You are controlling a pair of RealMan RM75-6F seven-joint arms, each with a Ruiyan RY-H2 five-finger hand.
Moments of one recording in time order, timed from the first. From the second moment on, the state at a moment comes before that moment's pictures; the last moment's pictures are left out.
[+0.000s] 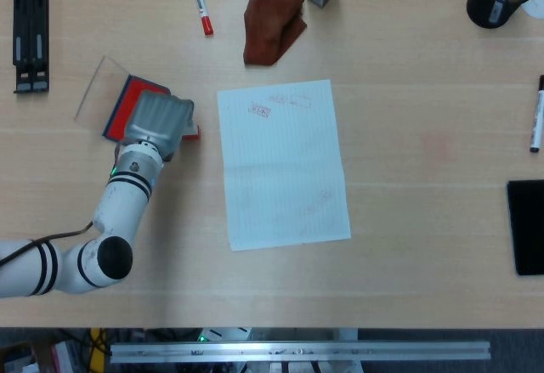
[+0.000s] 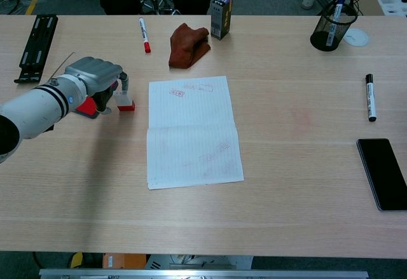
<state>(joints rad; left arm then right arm) -0.92 -1.53 -0.06 -1.58 0.46 0.99 0.88 0.20 -1.05 0.10 -1.64 -1.41 1.34 -0.06</state>
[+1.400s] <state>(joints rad) -0.95 -1.65 -0.07 -1.48 0.43 1.03 0.90 0.17 -1.05 0.09 -1.61 -1.41 1.35 -0.03</state>
